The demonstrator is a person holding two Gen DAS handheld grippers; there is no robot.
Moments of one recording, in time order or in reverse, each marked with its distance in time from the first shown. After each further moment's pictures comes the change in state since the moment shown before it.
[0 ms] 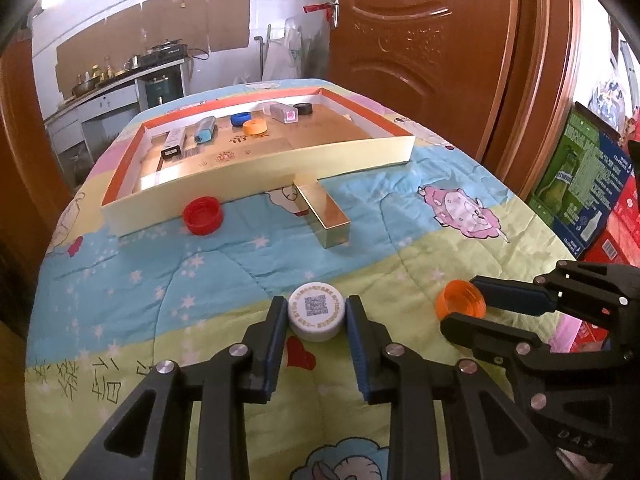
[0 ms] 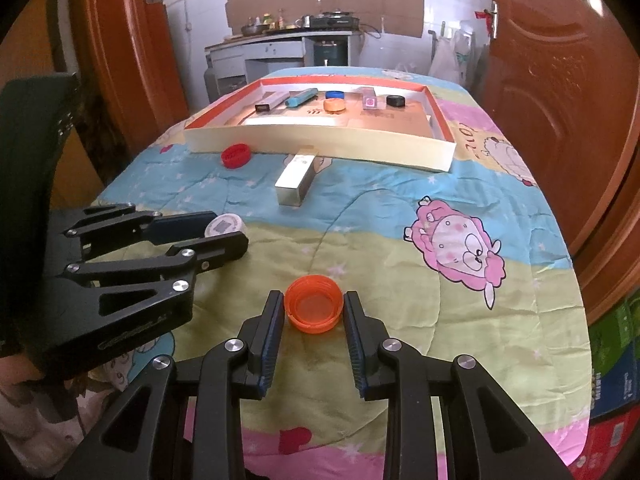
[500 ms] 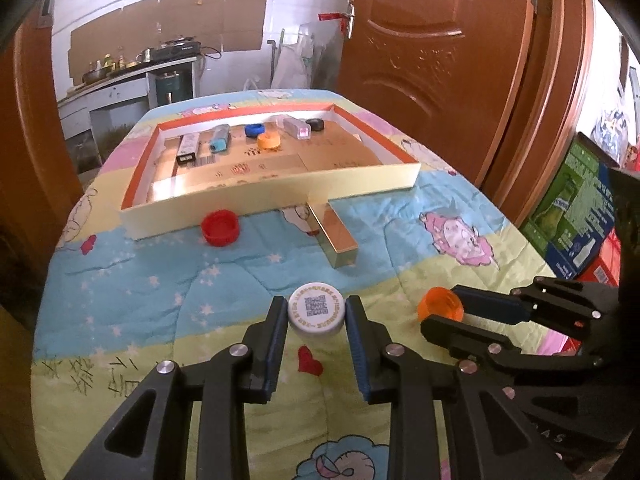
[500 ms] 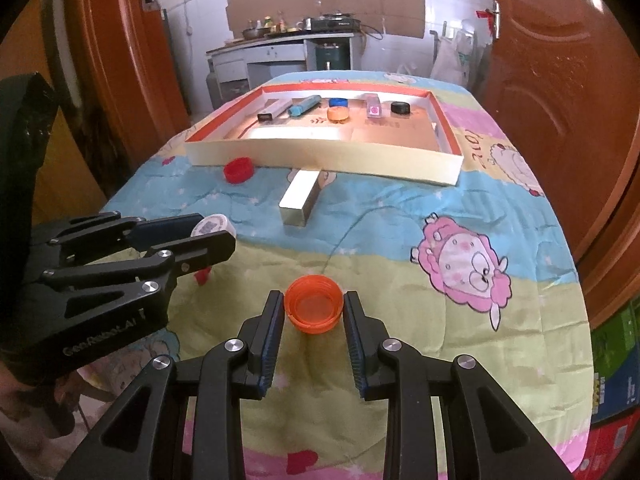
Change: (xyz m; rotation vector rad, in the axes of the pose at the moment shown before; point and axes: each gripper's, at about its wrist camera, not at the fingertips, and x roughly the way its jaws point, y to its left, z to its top) left arm -0.019 0.013 0.012 -0.074 -0.032 -0.017; right arm 0.003 0.001 0.015 0.008 -0.008 0.019
